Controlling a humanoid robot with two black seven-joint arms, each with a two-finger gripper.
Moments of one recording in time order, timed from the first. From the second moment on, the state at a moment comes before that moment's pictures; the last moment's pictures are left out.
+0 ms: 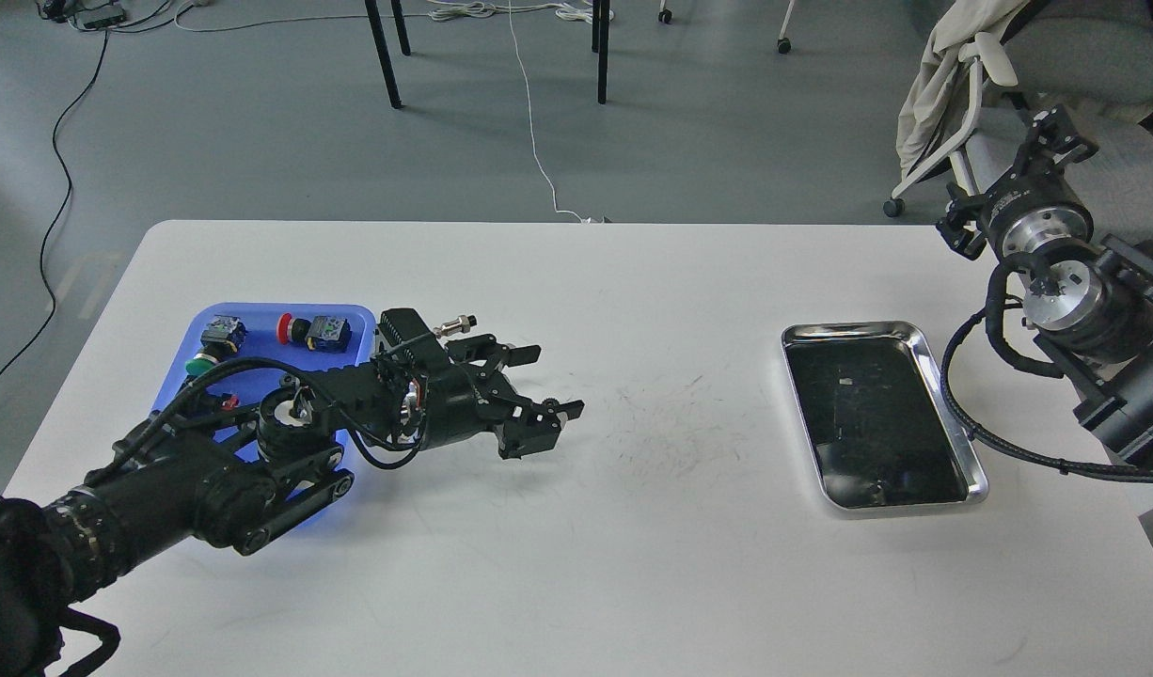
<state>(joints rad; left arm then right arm) -0.73 0.23 -0.33 -0.83 2.05 0.15 -0.49 0.86 -0.47 0.57 0.71 0.22 -0.14 0.23</state>
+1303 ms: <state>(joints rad) -0.73 0.14 -0.18 -0.61 2.07 0.31 -0.49 0.83 -0.46 0.58 0.71 0.21 -0.13 0.23</state>
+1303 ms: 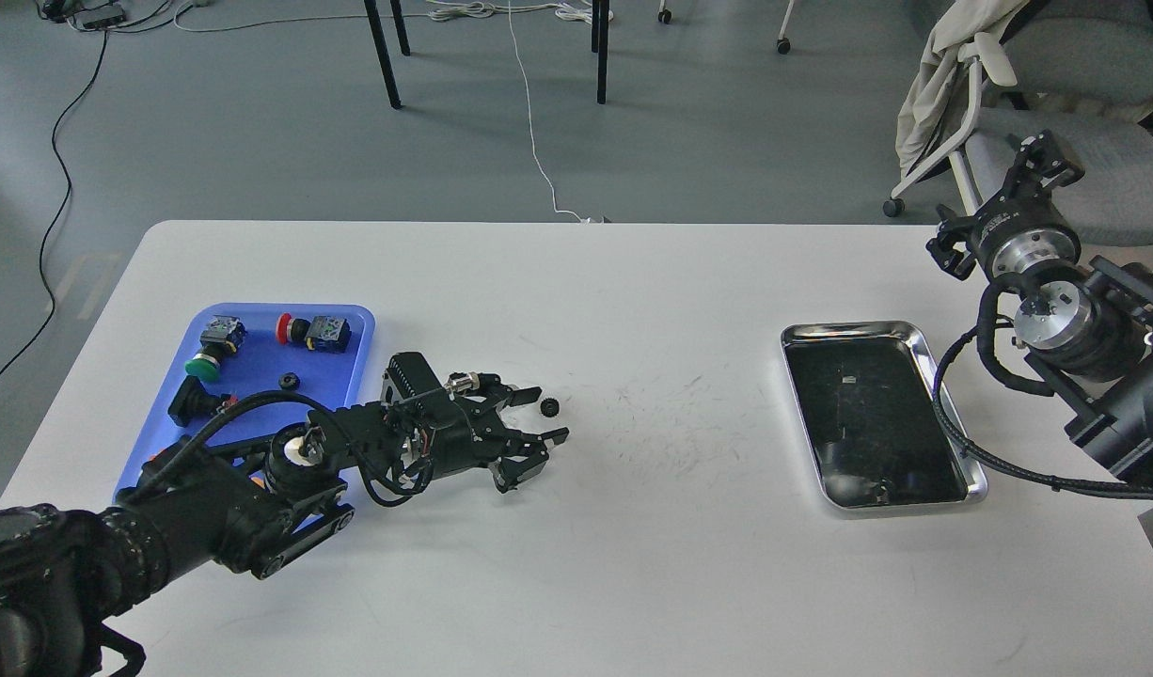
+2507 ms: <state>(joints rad) -0.75 0.08 -0.16 -0.54 2.06 0.31 -0.49 0.83 -0.46 0.58 0.72 0.21 -0.13 0.23</state>
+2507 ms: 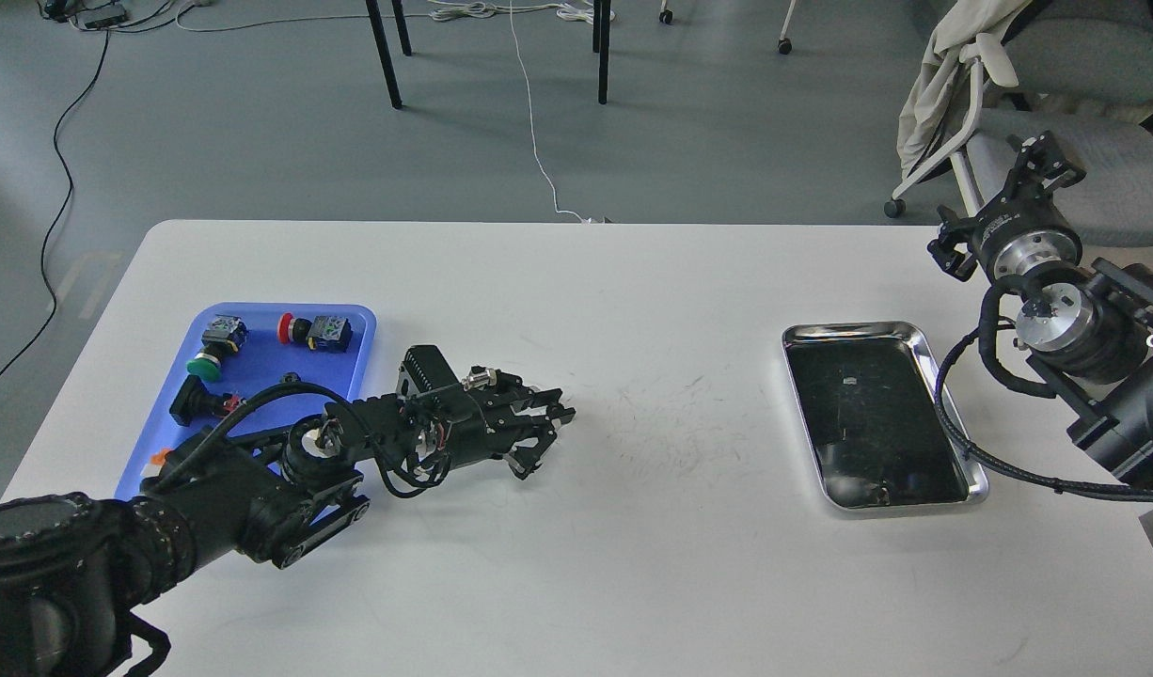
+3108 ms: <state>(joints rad) -0.79 0.14 -0.16 -0.56 2.06 0.30 -0.49 0.82 -0.45 0.58 0.72 0.21 -0.13 0.23</state>
